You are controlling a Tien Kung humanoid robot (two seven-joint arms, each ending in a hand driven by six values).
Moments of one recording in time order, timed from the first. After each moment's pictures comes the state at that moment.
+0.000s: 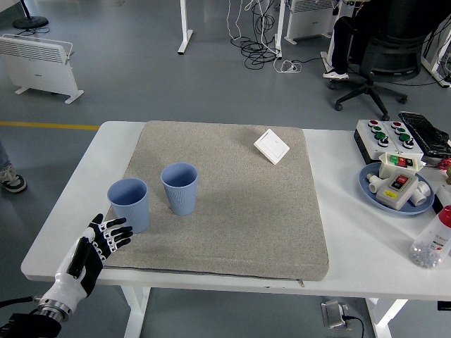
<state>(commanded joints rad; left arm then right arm) 0.03 0.04 -1.52 -1.41 1.09 -0.17 -0.05 0.04 -0.11 1.23 0.18 -0.91 -0.04 -0.16</state>
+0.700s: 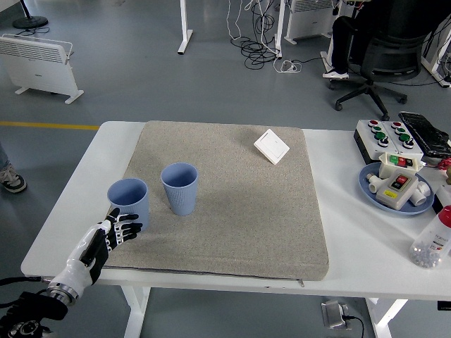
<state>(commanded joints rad) -0.07 0.10 -1.46 -1.30 1.19 -0.18 -0.06 0.04 -0.11 1.24 0.18 -0.91 -0.04 -0.16</state>
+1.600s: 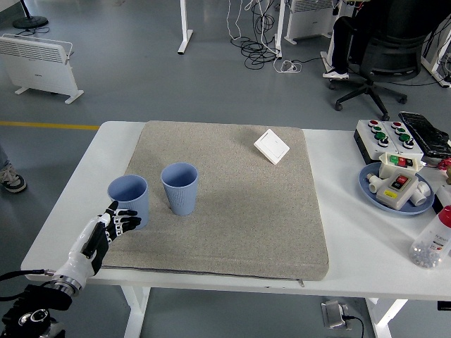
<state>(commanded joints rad) -0.16 0.11 -1.42 -1.15 1.14 -0.15 -0.18 0.05 -0.10 1.23 0.18 -0.91 -0.04 -0.17</state>
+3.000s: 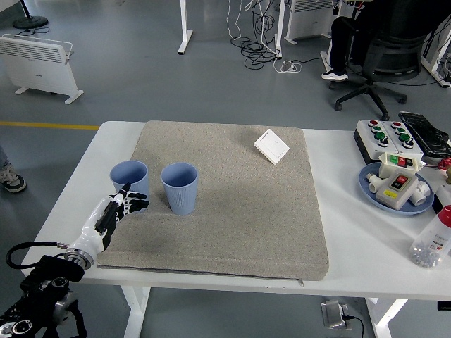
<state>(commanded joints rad) -0.40 0.13 -1.32 -0.86 1.16 -0.13 -0.26 0.05 -0.10 1.21 0.18 -0.91 -0.04 -0.17</state>
